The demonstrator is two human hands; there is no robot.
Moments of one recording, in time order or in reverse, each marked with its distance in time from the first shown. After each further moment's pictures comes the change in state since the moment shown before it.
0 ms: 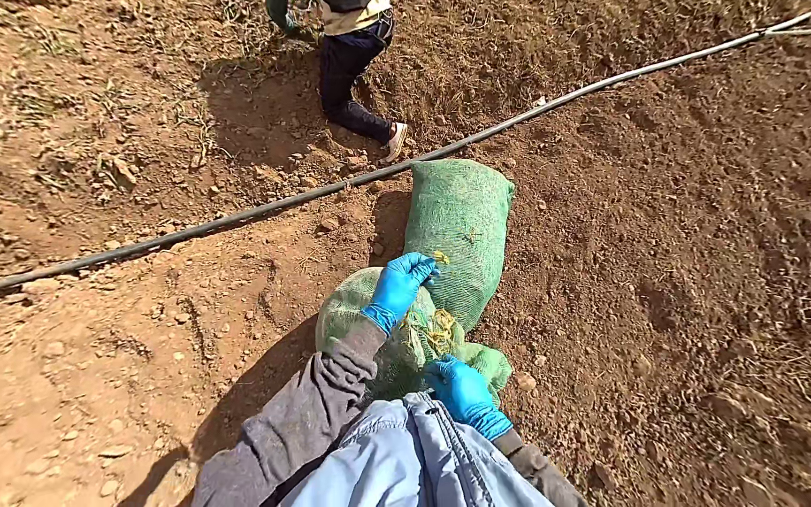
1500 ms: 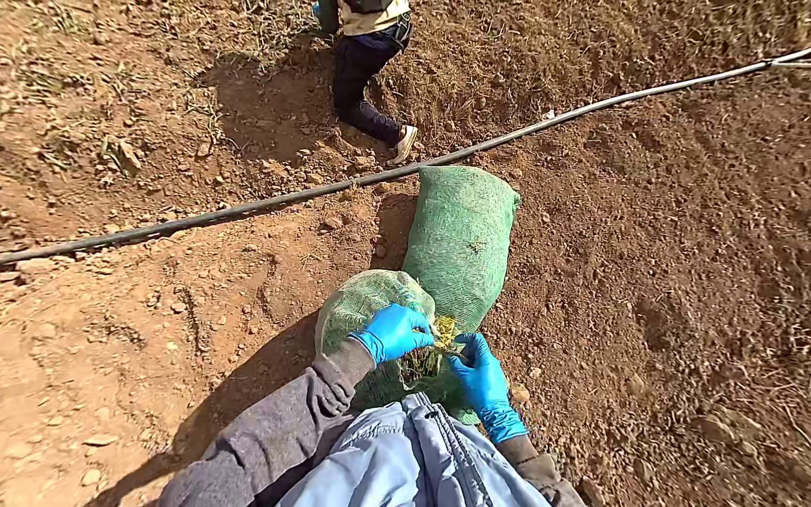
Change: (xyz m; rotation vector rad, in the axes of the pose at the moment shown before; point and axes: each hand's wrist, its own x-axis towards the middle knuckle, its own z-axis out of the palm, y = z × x) left_hand -0.025 -0.041 -0.032 0.781 -0.531 -0.106; right_hand 0.007 -0.006 -0.037 0.437 0.419 0.100
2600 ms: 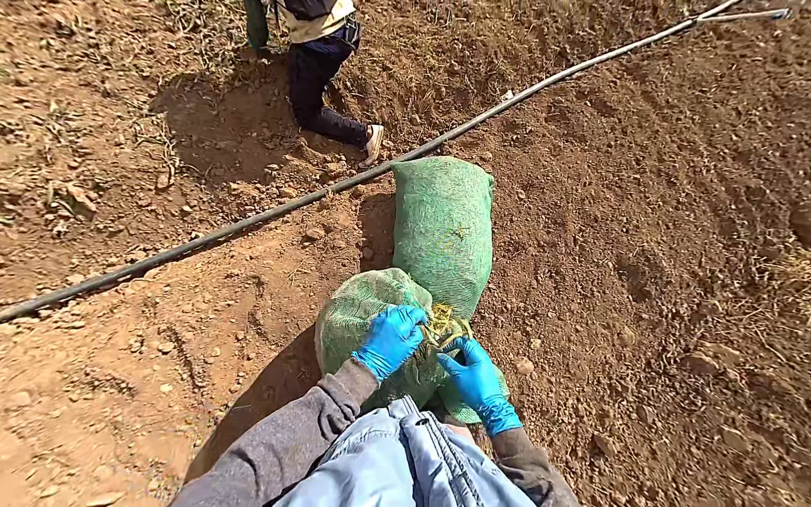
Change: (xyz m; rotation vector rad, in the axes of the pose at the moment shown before) left_hand -0.002 -0.033 0.054 0.176 0.502 0.385; right_hand -0.025 0.008 0.031 0.143 0.035 -0.057
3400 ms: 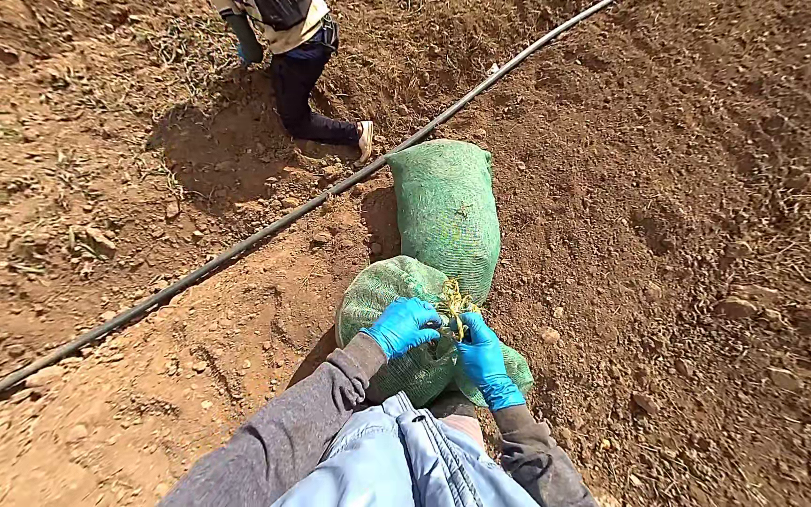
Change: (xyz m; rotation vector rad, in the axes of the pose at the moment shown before) left_hand -0.004 -0.012 -0.013 0.091 -0.576 0.110; right_hand -0.020 0.016 0.051 0.161 0.254 -0.096
